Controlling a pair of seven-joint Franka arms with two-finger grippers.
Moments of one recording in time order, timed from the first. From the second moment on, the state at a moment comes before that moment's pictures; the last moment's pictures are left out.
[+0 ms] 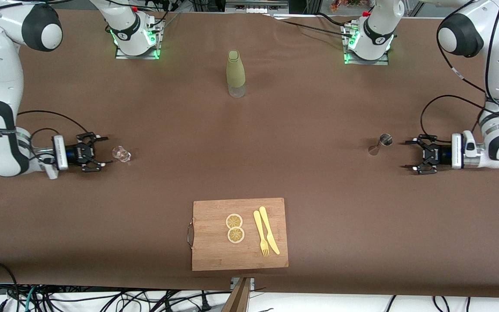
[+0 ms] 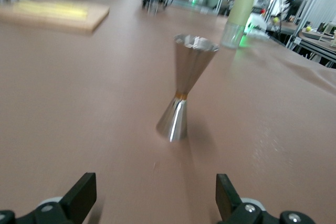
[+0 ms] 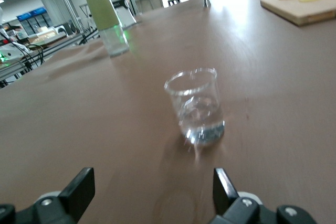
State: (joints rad) left arm 0.25 0.96 0.38 -1.52 -0.99 1.39 2.43; right arm -0.28 0.99 -0.25 -1.48 0.87 1.37 -2.43
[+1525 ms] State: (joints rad) left arm -0.03 0.39 0.07 -1.30 -0.12 1.40 0.16; right arm 0.03 0.30 -0.29 -1.48 0.19 1.33 -0.82
